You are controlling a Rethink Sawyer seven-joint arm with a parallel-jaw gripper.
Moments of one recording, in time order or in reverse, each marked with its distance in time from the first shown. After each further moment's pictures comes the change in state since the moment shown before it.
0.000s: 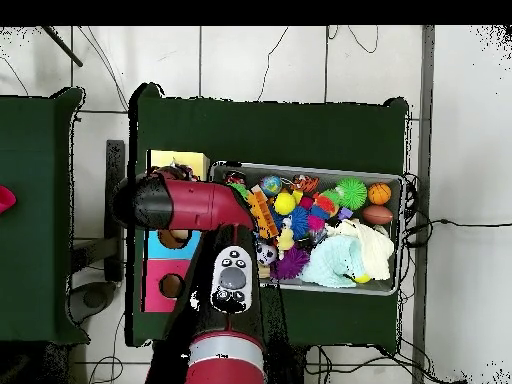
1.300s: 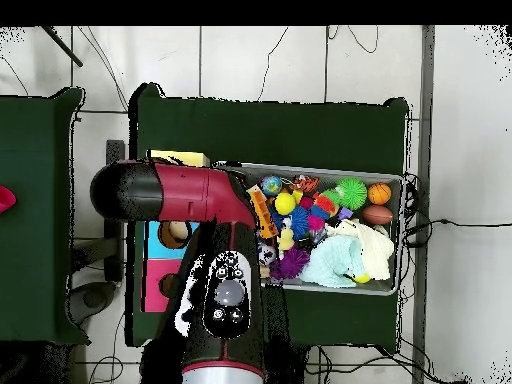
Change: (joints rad) arm 0.008 -0.078 -0.024 -0.061 -0.004 0.186 0.000
